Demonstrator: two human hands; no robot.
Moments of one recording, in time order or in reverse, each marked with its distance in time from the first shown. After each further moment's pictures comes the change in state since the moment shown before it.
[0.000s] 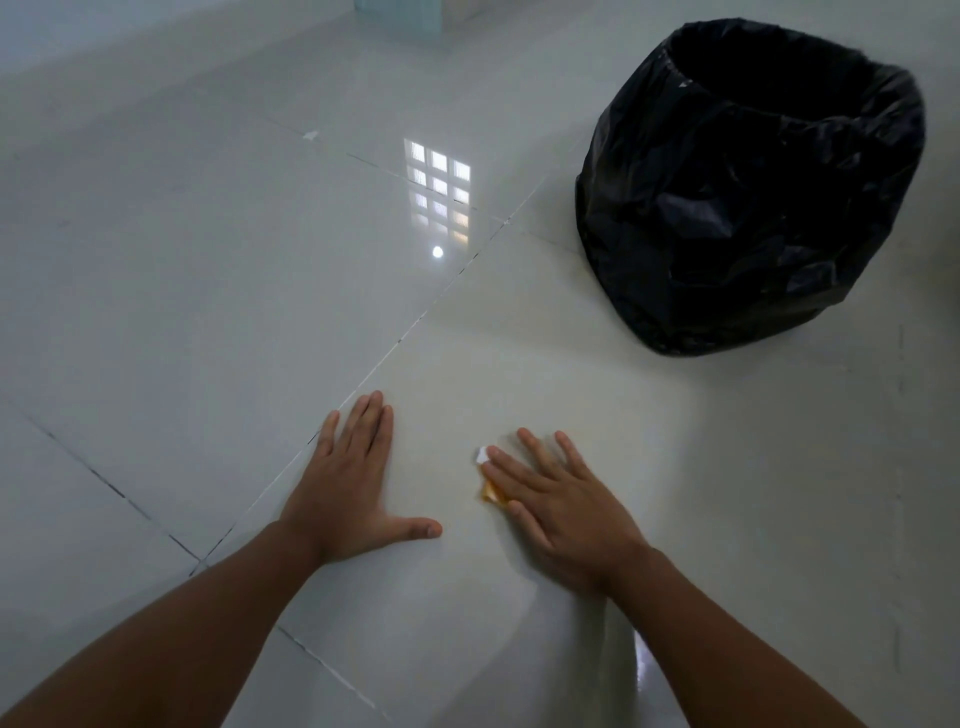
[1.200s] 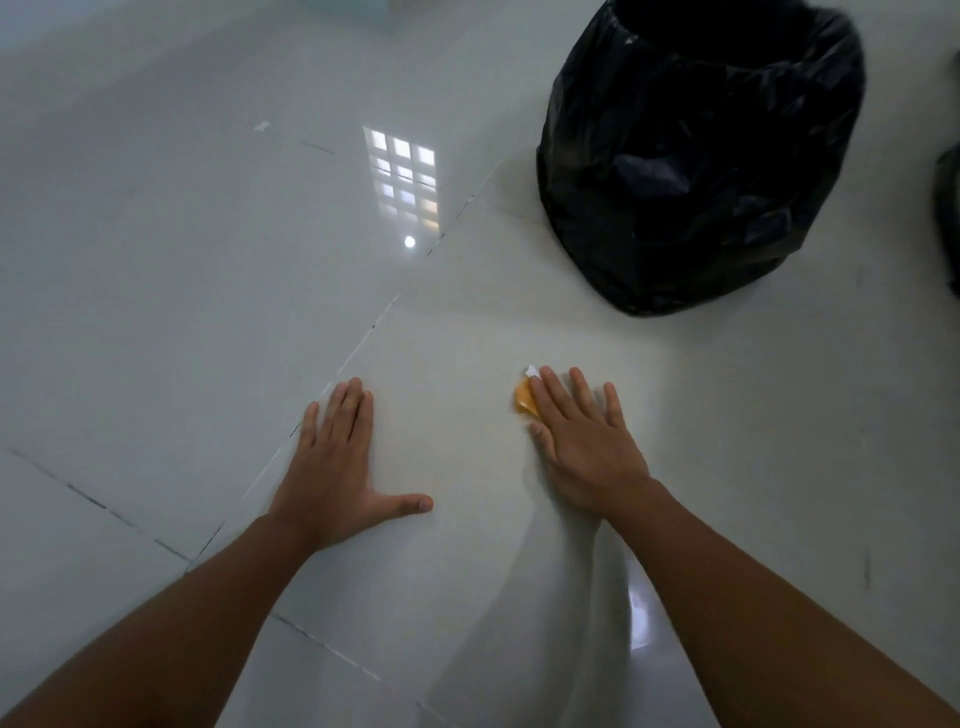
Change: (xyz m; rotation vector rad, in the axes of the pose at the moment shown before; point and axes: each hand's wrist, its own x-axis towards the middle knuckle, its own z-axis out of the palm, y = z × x) left_hand 0.002 0.002 0.001 -0.041 0.003 -0.019; right_hand 0.001 0.024 -0.003 0.063 0.010 0.470
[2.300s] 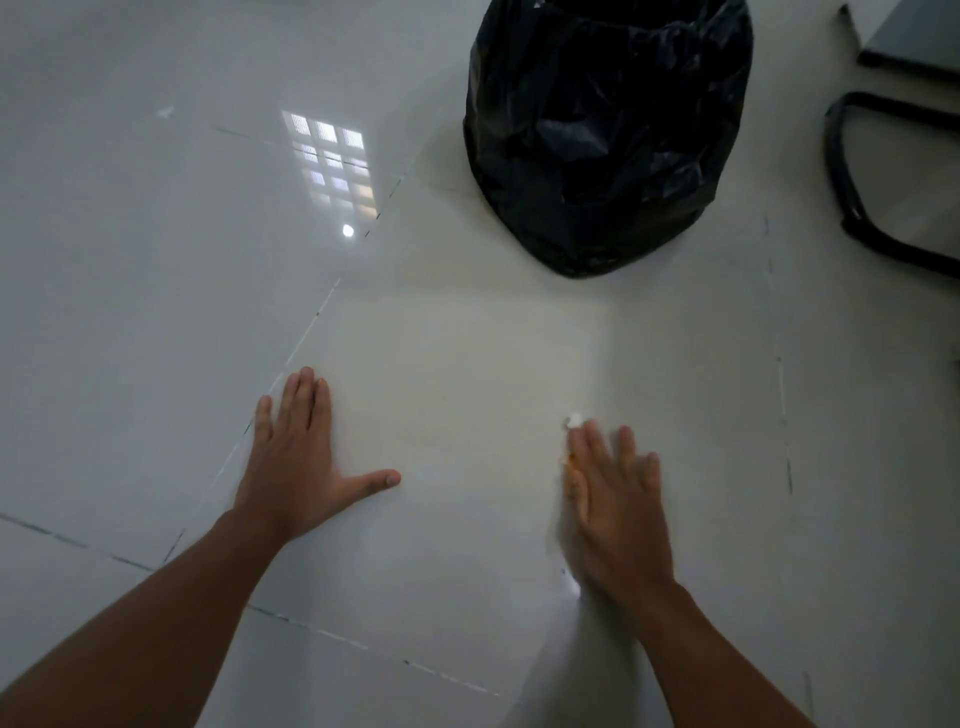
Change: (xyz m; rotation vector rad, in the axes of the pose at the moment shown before) left_hand -0.002 0.000 0.002 0.034 0.019 0.008; right_hand -0.129 -0.006 0.032 0.156 0.143 0.423
